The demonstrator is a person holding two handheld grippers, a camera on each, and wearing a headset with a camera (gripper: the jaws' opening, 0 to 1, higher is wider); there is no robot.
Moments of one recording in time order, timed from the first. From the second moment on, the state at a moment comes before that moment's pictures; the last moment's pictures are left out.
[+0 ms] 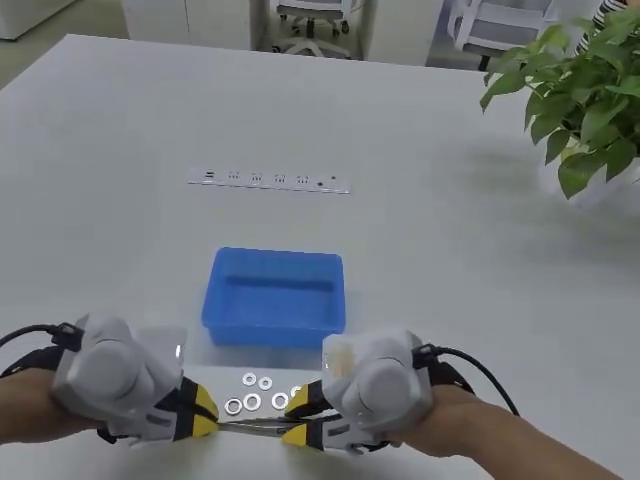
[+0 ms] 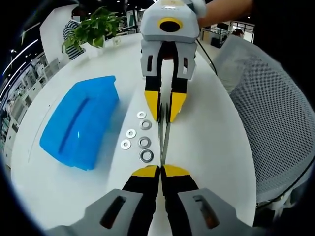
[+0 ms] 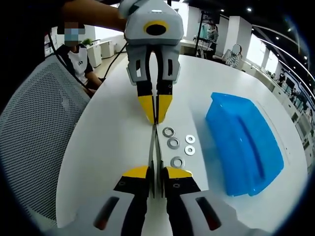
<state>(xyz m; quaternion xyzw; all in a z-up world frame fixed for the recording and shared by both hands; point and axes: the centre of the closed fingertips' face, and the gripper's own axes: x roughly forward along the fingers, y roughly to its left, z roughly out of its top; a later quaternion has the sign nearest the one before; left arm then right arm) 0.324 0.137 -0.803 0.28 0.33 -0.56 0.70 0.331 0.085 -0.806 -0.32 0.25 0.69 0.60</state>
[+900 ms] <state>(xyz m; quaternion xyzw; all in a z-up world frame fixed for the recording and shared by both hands) 0.321 0.135 -0.791 0.29 0.32 -0.56 0.71 0.331 0.086 -0.806 -0.32 0.24 0.69 0.60</state>
